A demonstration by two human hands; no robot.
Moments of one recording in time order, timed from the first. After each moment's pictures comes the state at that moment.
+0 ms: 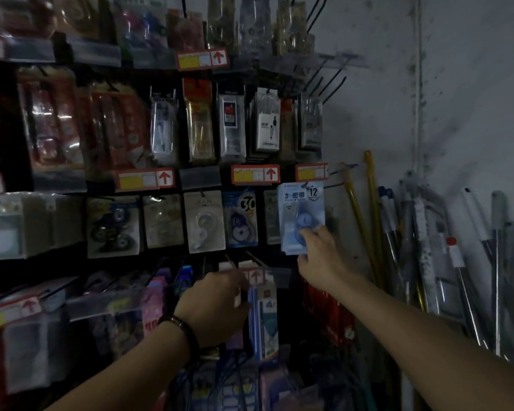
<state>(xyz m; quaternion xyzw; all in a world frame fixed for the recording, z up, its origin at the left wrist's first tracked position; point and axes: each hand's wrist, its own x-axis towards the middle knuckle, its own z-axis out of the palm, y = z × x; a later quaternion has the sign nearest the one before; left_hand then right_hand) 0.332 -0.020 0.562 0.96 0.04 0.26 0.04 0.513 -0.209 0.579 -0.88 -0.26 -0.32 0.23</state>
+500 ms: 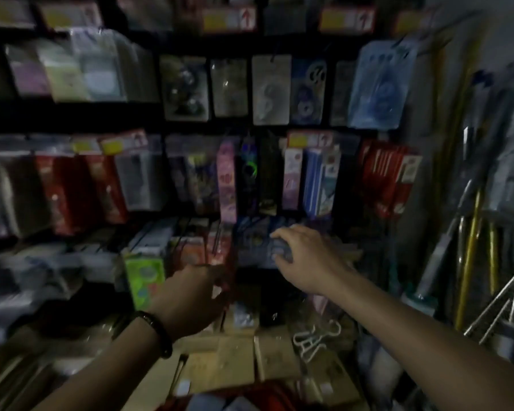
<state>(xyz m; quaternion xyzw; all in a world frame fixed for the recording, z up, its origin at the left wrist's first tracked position) 0.139 0.042 0.360 0.97 0.14 0.16 0.07 0.307 -0.141 0.397 -0.86 -0.45 -0.11 0.21</state>
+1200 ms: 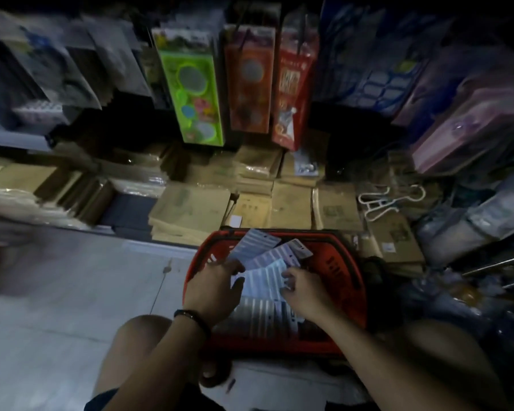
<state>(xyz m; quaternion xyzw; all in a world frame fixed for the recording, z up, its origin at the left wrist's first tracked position) 0.036 0.082 0.004 0.91 0.33 -0.01 0.24 0.202 -0.075 -0.074 -0.87 -0.30 0.33 0.21</state>
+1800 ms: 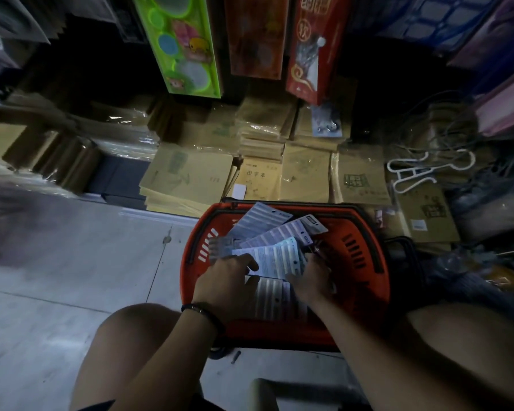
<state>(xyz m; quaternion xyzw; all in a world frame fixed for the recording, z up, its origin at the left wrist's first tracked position) 0.057 0.093 -0.067 0.90 0.32 -0.11 0.28 0.210 -0.050 -0.185 -0.92 -0.14 0.29 0.24</state>
